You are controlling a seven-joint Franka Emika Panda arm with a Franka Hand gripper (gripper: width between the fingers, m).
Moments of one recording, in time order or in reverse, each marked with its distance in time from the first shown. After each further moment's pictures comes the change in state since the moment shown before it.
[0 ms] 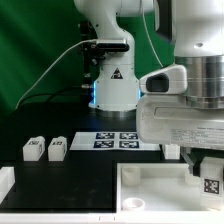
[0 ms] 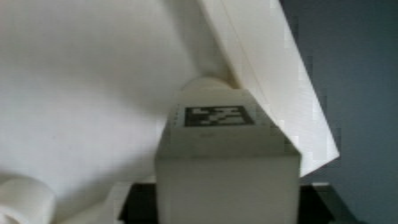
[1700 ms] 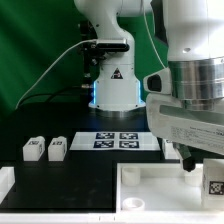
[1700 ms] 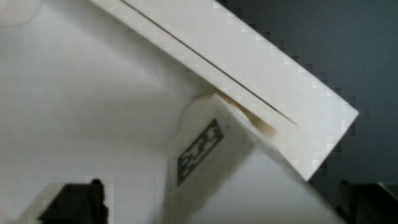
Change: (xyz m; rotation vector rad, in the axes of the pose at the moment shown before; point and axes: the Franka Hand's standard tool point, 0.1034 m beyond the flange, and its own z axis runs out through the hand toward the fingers) arm -0.006 0.005 0.004 0.037 -0.014 0.296
